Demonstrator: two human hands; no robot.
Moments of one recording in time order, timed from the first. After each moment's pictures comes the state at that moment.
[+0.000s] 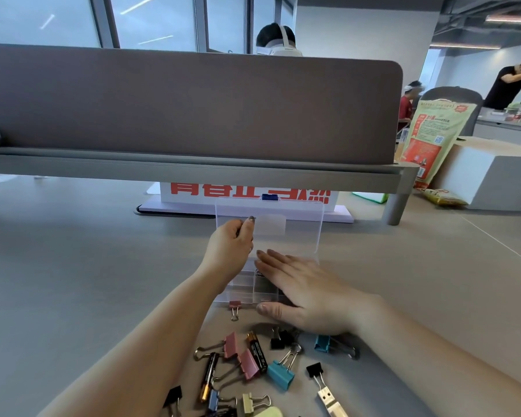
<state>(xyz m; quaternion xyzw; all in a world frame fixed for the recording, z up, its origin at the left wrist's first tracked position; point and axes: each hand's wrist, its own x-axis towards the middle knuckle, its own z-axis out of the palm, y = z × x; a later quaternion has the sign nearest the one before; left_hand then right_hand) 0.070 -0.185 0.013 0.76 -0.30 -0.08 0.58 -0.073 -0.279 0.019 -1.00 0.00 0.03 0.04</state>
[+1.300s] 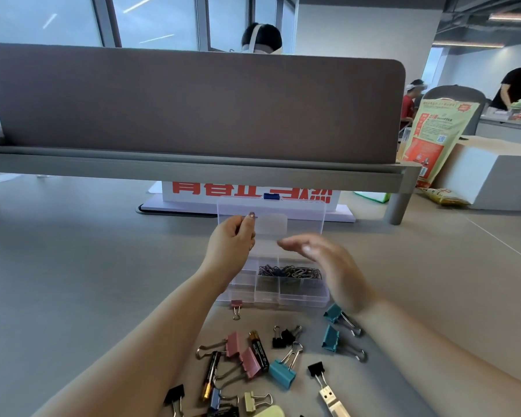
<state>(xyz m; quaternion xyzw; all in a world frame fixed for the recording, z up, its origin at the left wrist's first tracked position) 0.067 -0.183 0.017 0.73 -0.30 -0.09 0.61 -0.067 -0.302 0.004 -0.83 0.04 -0.25 0.50</state>
